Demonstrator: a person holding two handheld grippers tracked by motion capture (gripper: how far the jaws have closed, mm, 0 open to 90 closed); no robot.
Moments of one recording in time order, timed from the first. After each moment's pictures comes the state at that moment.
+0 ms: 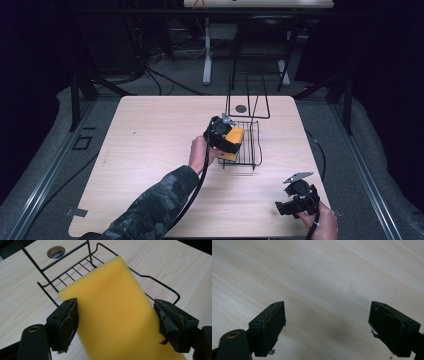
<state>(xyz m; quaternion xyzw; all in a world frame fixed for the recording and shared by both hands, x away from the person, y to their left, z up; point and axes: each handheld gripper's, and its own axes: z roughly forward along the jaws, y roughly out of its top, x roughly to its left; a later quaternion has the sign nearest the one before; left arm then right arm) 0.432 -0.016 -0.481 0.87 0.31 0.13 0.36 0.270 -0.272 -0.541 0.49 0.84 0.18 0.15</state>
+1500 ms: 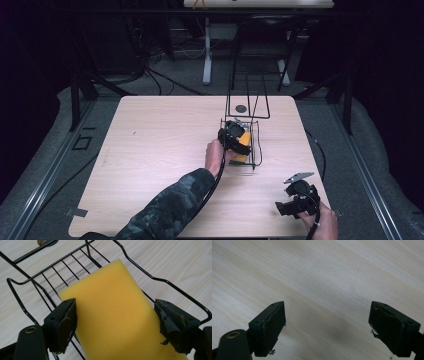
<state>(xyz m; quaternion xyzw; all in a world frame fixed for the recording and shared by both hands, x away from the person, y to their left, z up) 0.445 -0.062 -0.516 0.87 0.35 0.15 0.32 0.269 -0.273 -0.542 0.49 0.84 0.18 0.15</state>
